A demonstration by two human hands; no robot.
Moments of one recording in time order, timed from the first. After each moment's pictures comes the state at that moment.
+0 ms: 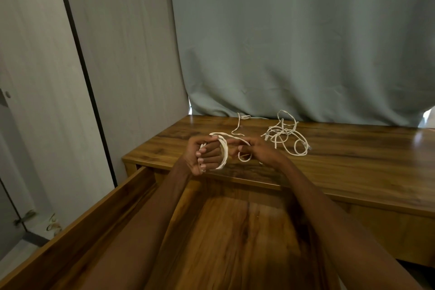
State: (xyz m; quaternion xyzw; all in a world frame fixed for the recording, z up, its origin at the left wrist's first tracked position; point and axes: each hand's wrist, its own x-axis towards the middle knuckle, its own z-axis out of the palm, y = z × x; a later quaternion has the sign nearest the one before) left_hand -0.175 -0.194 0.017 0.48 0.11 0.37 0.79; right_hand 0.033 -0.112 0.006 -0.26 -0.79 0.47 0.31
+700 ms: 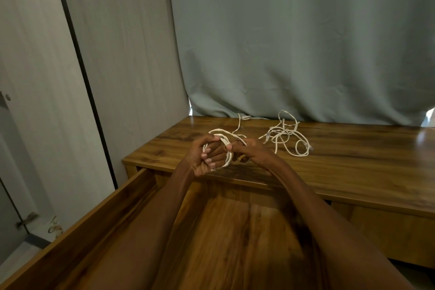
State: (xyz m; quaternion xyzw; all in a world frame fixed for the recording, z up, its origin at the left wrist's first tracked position) left_hand -0.170 -0.182 0.009 0.48 0.15 0.48 0.72; right_hand 0.019 -0.148 0.018 -0.29 -0.75 0.47 0.36
